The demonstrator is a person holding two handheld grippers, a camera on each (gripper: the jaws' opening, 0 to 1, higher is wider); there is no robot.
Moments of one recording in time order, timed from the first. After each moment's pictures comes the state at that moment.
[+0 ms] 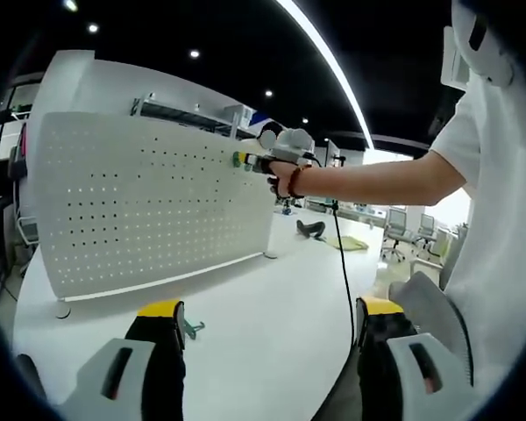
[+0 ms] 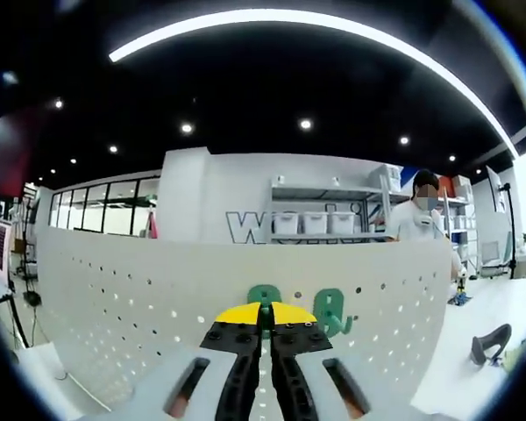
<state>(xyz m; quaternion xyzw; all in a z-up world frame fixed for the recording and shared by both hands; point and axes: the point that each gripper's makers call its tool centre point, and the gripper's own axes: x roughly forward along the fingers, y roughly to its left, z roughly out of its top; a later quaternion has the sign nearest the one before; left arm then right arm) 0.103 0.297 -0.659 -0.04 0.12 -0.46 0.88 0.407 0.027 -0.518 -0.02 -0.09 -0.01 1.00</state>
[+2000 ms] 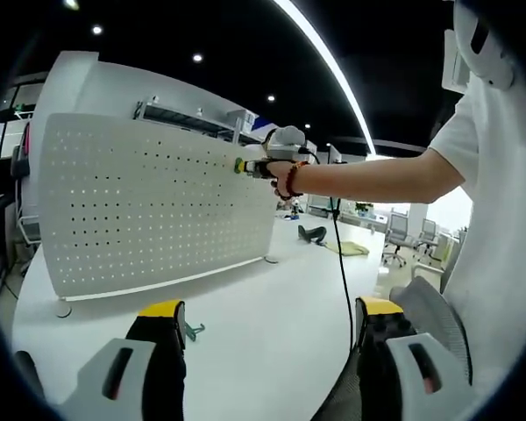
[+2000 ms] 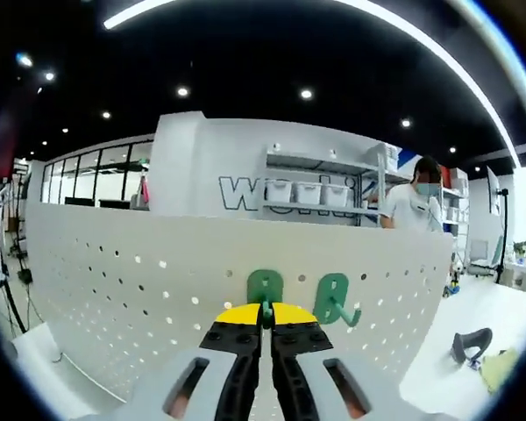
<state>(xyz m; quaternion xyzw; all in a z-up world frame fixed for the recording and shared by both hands) 0.102 0.298 -0.656 -0.05 0.11 -0.45 0.88 0.418 0.022 -0.536 -0.05 0.00 -0.03 1.00</state>
